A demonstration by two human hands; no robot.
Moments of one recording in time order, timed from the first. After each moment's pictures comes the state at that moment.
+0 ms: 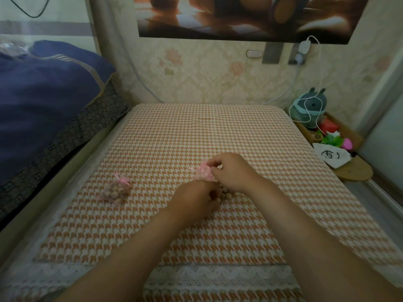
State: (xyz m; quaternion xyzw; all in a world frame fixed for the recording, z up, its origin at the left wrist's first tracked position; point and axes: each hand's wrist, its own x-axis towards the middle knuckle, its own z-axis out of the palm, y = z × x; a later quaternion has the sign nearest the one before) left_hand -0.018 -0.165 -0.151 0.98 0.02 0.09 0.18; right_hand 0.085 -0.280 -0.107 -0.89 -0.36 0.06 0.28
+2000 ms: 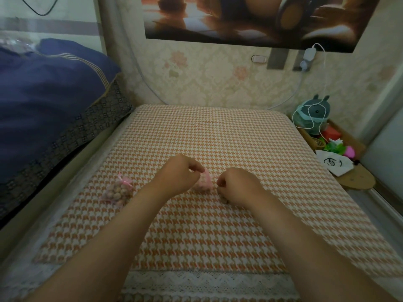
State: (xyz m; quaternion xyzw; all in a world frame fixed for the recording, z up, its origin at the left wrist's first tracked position) left_hand -0.007 -0.118 -0.105 0.93 0.15 0.12 0.31; right_hand 0.080 -0.280 -0.122 -0.94 -0.34 0.02 0.07
